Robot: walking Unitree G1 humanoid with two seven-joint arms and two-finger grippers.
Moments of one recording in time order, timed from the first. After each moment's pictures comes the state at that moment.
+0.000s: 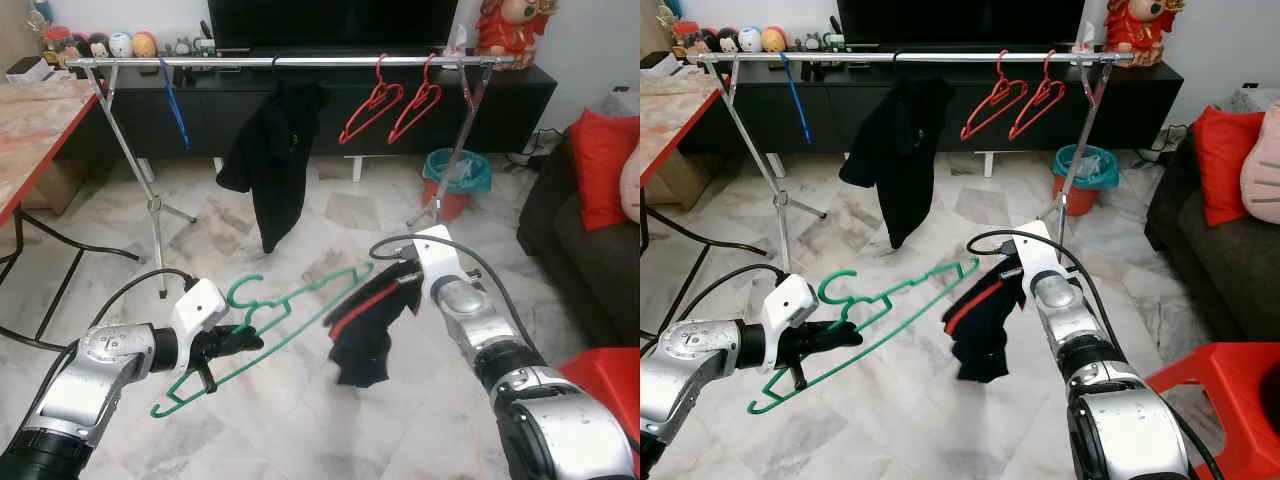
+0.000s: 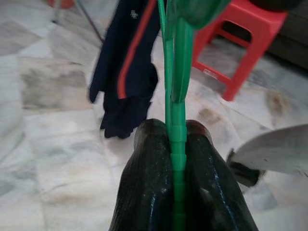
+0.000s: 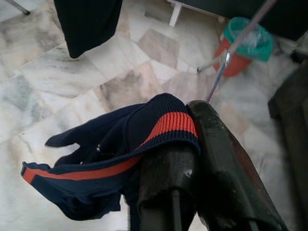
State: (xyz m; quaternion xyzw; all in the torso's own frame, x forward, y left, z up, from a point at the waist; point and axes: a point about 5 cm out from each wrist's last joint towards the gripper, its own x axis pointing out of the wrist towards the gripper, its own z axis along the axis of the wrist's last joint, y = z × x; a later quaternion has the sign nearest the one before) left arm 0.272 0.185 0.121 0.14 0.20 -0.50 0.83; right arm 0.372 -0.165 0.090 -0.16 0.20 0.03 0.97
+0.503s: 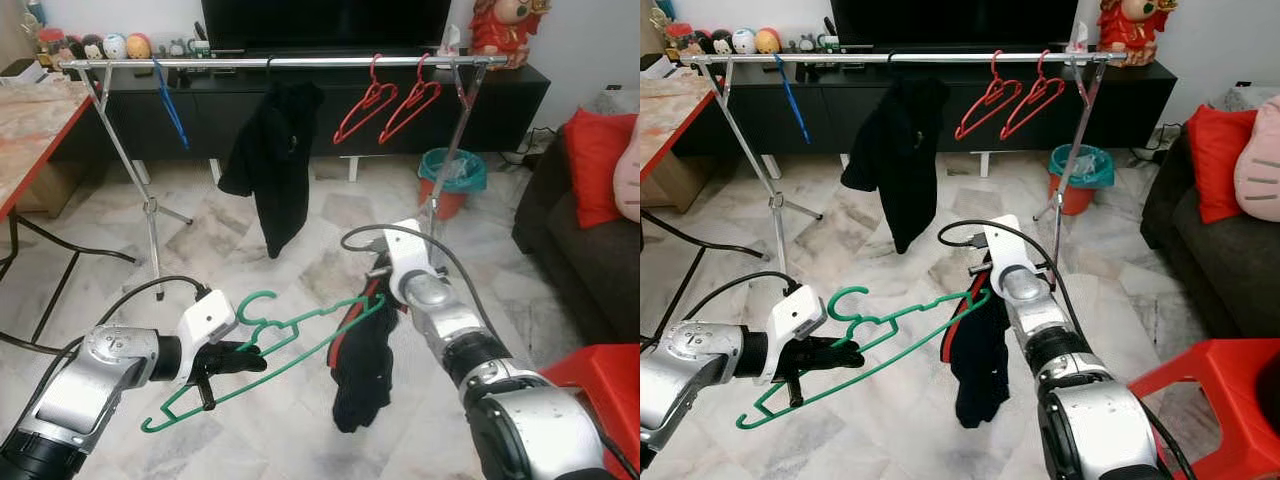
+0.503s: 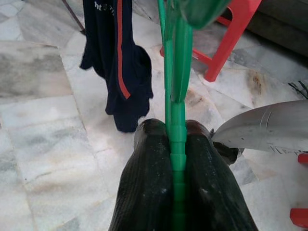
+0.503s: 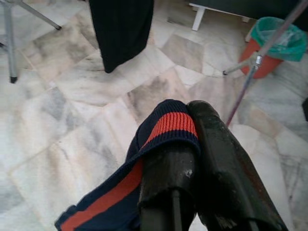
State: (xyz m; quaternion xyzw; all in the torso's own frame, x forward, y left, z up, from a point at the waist) left arm 0.262 0.179 0.123 0.15 0.24 -0.52 0.81; right arm 0.378 -0.121 0.099 -0.12 0.20 0.07 0.97
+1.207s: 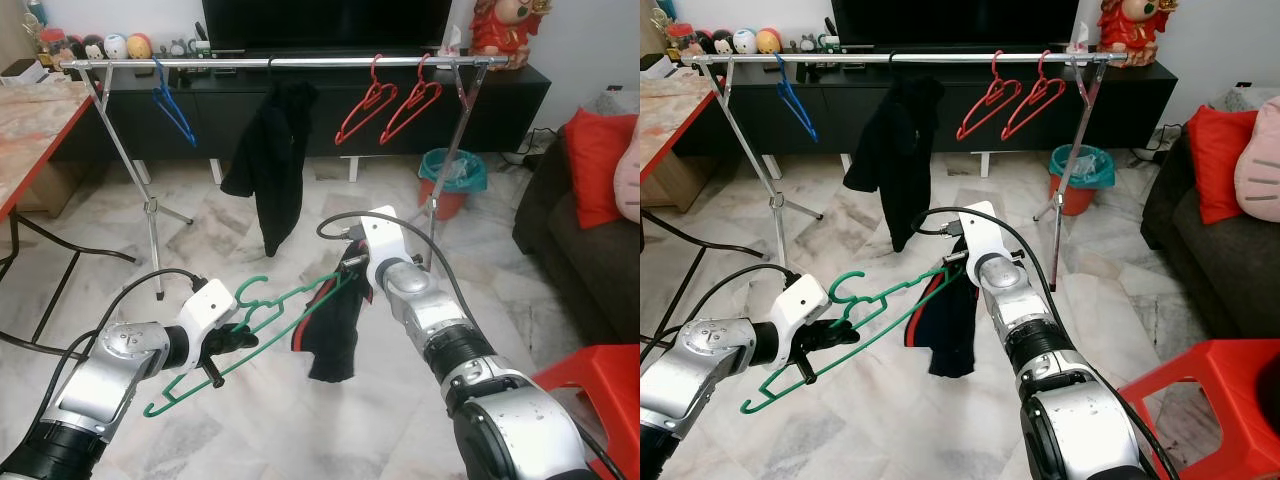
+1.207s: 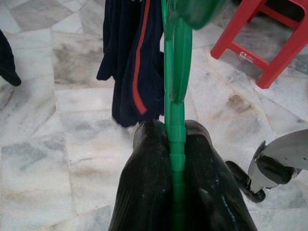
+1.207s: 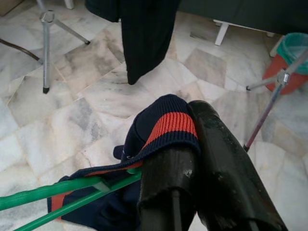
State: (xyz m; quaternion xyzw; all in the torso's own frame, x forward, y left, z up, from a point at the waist) left arm 0.284 0.181 0.111 0.17 0.23 -0.41 0.86; right arm 0.381 -0.092 0.119 -0.12 0.18 0.12 0.97
